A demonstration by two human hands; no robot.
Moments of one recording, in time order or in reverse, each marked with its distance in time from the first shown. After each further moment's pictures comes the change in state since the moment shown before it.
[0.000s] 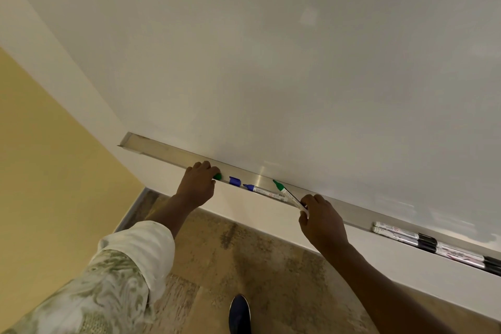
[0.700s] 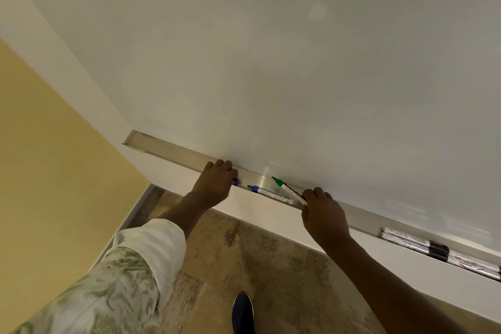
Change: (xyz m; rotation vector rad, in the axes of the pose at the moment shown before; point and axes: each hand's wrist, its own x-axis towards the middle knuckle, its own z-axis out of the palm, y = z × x) left_hand 0.013 0.024 0.005 0.138 0.019 0.228; right_hand 0.021 -0.005 0.000 -0.138 0.005 -0.123
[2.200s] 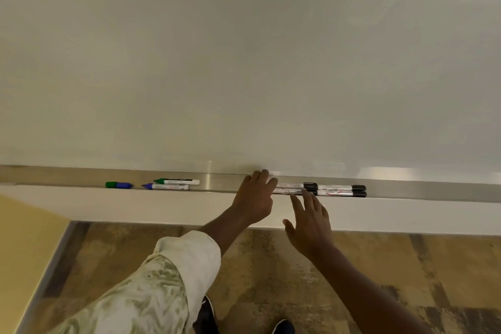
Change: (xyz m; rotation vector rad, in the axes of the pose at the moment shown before) left_hand 0.046 0.361 0.013 -0.152 -0.074 0.349; right_hand -0.174 0.171 -0.019 -0.015 -0.069 0.378
